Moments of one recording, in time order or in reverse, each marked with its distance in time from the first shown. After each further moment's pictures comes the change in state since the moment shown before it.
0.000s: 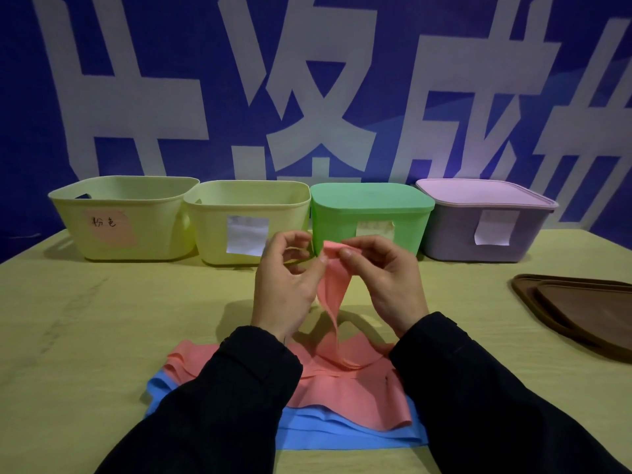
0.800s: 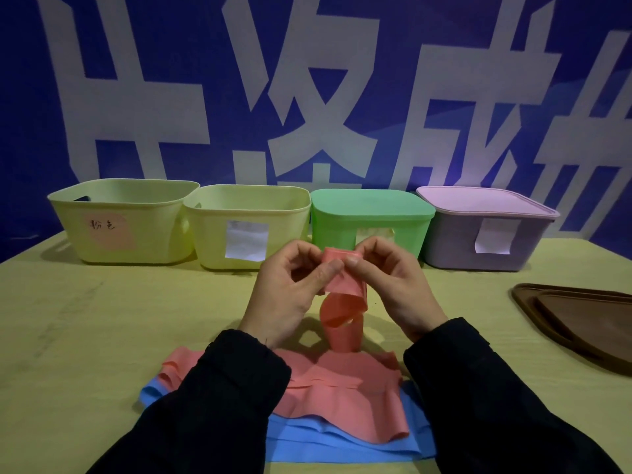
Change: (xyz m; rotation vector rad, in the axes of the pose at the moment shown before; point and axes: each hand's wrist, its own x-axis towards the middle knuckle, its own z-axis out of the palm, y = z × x) left_hand 0.001 0.014 -0.005 -0.209 -0.249 -0.048; right_hand 0.002 -0.025 -0.012 0.108 -0.223 0.020
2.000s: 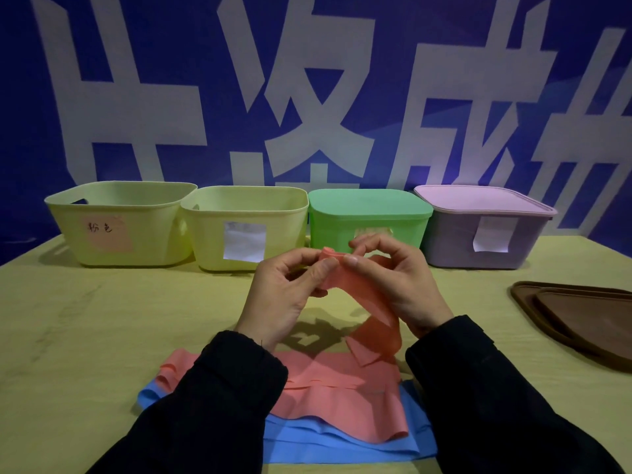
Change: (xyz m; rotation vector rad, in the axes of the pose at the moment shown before) left_hand 0.000 0.001 0.000 -0.019 0.015 -0.053; right_hand -0.001 -0.009 -0.005 -0.039 0.055 0.029
